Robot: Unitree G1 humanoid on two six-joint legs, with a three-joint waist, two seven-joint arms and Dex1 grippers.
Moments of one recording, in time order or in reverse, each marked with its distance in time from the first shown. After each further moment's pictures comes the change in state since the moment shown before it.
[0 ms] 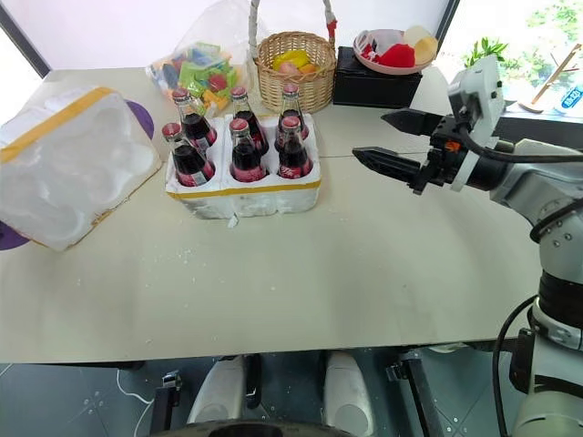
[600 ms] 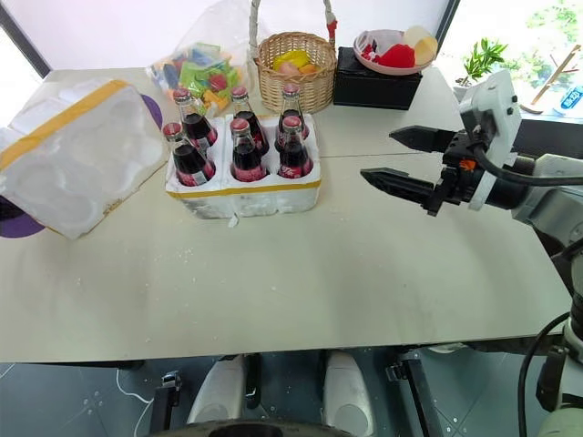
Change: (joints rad) left arm -0.104 -0.060 0.028 0.022 -0.010 -0.041 -0.003; right arm 0.085 -0.086 -0.048 -0.108 0.123 0.053 -0.006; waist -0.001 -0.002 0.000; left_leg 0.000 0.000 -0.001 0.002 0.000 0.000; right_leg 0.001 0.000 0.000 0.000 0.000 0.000
